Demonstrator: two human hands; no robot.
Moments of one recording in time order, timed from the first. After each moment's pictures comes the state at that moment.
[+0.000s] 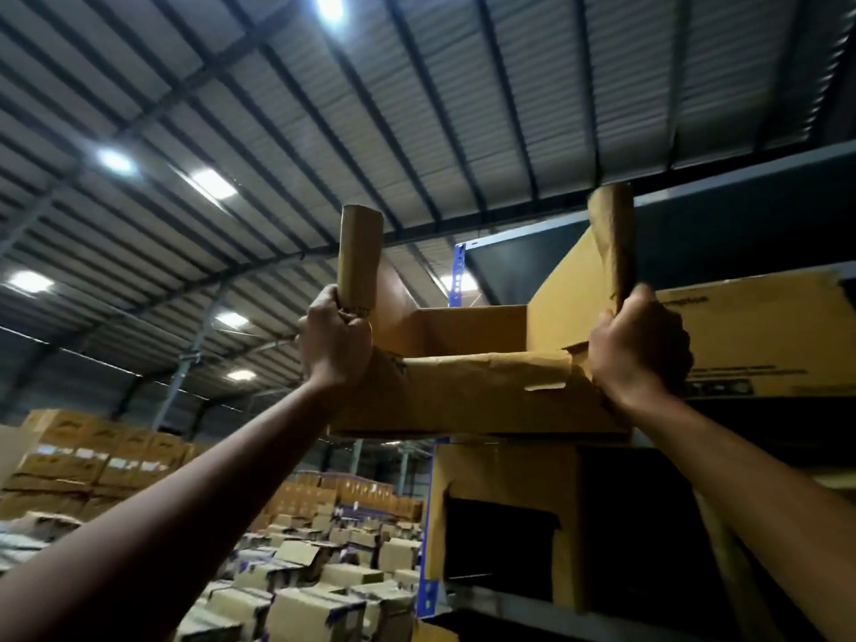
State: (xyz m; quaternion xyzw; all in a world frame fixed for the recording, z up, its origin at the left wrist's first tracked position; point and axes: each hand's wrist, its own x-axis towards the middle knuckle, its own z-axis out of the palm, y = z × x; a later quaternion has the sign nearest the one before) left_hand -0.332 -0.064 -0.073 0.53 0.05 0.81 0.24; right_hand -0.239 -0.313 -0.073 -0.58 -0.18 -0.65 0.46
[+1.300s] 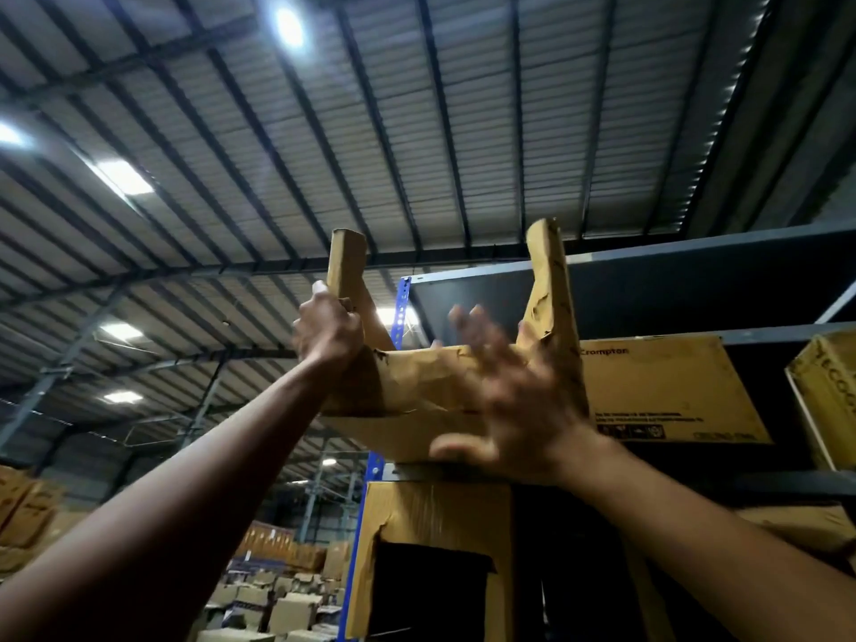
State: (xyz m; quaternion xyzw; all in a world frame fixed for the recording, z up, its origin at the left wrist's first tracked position) left_hand -0.296 -0.066 -0.009 0.58 0.13 0.75 0.27; right_hand -0.230 -0.288 -0.078 -0.57 -0.34 -0.74 -0.11
